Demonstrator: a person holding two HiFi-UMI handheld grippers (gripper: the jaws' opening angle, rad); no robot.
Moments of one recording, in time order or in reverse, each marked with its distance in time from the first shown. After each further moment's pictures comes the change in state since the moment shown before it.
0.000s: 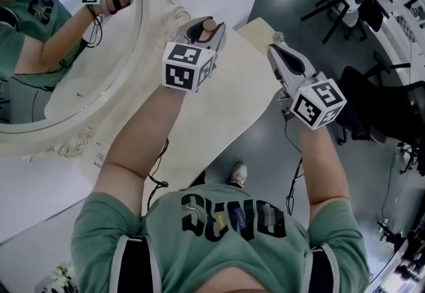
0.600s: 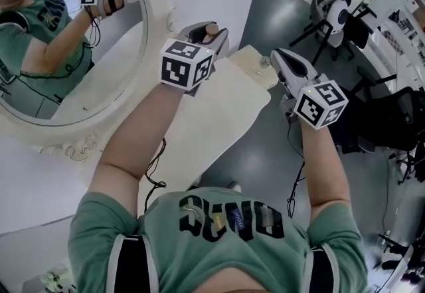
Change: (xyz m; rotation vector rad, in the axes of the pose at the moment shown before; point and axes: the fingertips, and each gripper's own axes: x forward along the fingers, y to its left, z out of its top) left arm -0.025 -0.044 0.107 0.031 -0.035 -0.085; right arm -0.050 0.002 0.092 -0.071 -0.061 -0.026
